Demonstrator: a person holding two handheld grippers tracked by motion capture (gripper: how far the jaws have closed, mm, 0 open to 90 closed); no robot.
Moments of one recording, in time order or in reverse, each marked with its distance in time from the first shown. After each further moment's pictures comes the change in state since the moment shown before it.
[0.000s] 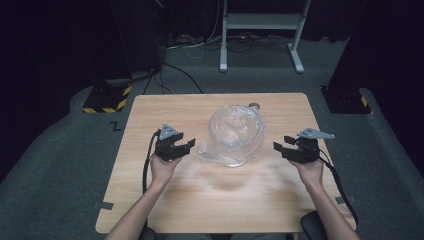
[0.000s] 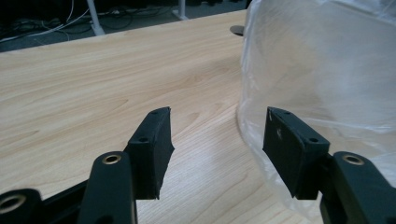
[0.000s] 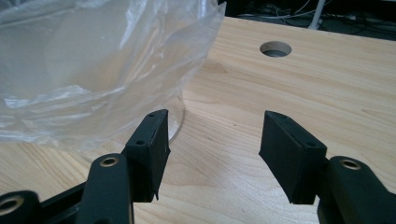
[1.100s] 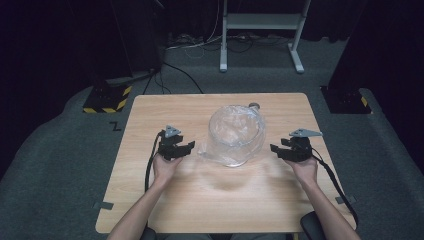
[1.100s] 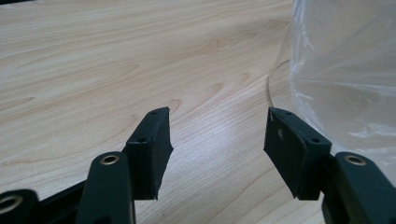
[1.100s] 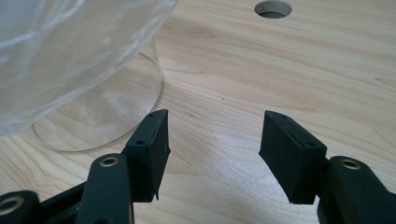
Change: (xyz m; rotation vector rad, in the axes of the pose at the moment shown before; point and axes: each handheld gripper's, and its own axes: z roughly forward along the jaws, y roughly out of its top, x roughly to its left) left arm 0.013 -0.014 0.031 0.109 0.035 -0.018; right arm -0.012 -0.013 0.034 0.108 -0.034 0.000
